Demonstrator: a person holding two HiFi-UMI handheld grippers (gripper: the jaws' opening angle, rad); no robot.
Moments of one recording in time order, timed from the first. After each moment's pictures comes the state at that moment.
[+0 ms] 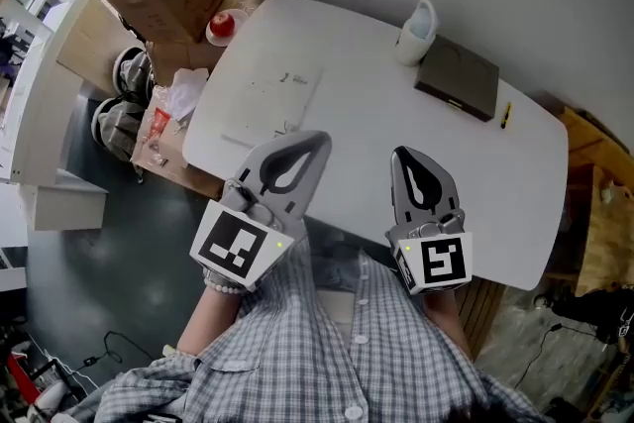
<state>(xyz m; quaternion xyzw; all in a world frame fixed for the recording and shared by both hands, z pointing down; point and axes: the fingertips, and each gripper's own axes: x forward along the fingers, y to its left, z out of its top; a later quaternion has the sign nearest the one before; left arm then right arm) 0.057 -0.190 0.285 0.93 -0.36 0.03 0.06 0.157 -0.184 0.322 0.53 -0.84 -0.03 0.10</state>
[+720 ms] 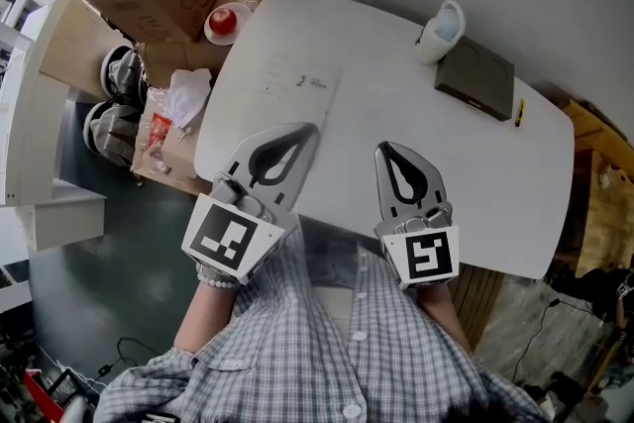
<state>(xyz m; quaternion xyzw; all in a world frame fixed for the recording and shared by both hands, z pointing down) -0.017 -0.257 0.308 0.93 -0.35 0.06 0.08 0.076 -0.235 0.349 0.54 -0.83 0.00 0.15</state>
